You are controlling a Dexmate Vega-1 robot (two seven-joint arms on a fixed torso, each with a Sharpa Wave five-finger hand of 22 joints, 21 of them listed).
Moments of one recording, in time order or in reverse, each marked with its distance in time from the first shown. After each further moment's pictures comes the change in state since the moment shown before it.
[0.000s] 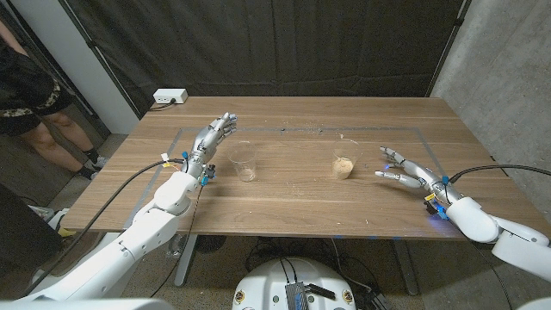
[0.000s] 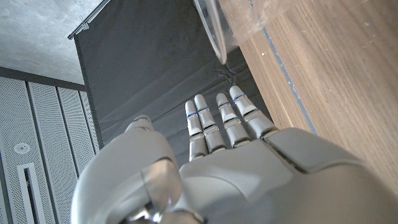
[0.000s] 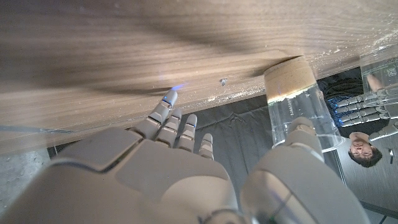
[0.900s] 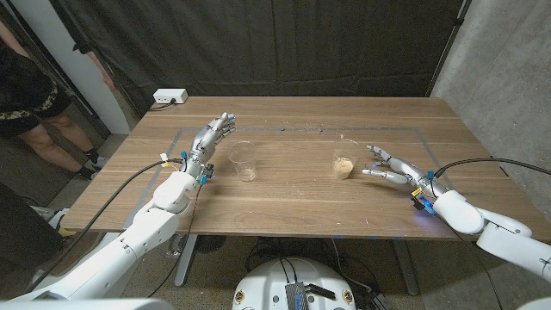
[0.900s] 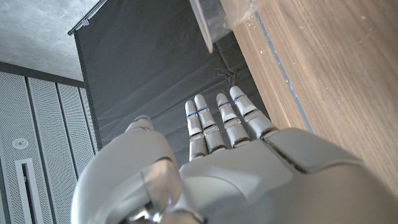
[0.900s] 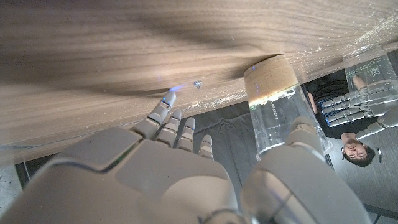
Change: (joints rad) left arm -0.023 -0.015 0.001 0.060 -0.027 -0.030 -0.044; left_hand -0.004 0.004 0.003 0.003 0.000 0.004 0.004 0.000 0.000 0.004 0.004 -0.004 0.005 0.000 0.000 0.000 0.000 0.000 0.000 0.000 0.000; right arm 0.049 0.024 -0.034 -0.067 0.010 -0.066 0.073; right_hand 0.004 -0.004 -0.004 0.004 0.000 -0.011 0.011 0.000 0.000 -0.028 0.018 0.000 0.000 -0.019 0.002 0.000 0.000 -0.009 0.009 -0.015 0.000
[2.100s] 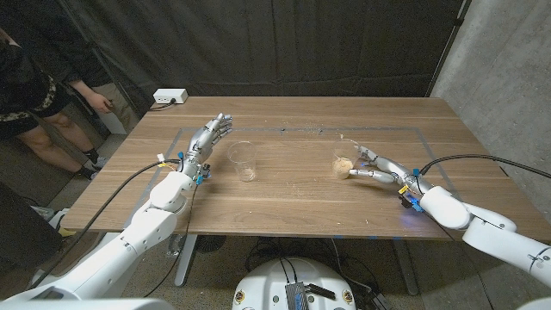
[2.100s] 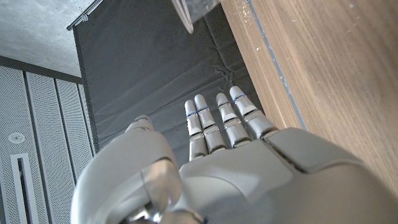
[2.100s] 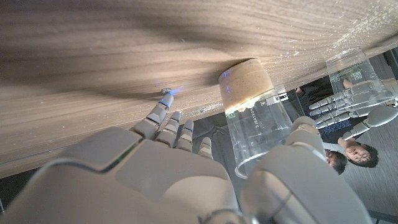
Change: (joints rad) left arm -0.029 -0.017 -0.008 0.085 -0.036 -0.031 -0.072; left_hand -0.003 -0.003 0.004 -0.004 0.000 0.009 -0.002 0.000 0.000 0.005 0.005 0.000 0.000 0.005 -0.005 0.000 0.000 0.000 0.000 0.000 0.000; right arm 0.016 0.012 -0.029 -0.117 0.016 -0.120 0.062; right_hand 0.005 -0.005 -0.022 0.005 0.007 -0.019 0.016 0.004 -0.005 -0.032 0.018 0.000 -0.005 -0.025 0.000 0.000 0.000 -0.018 0.018 -0.023 0.005
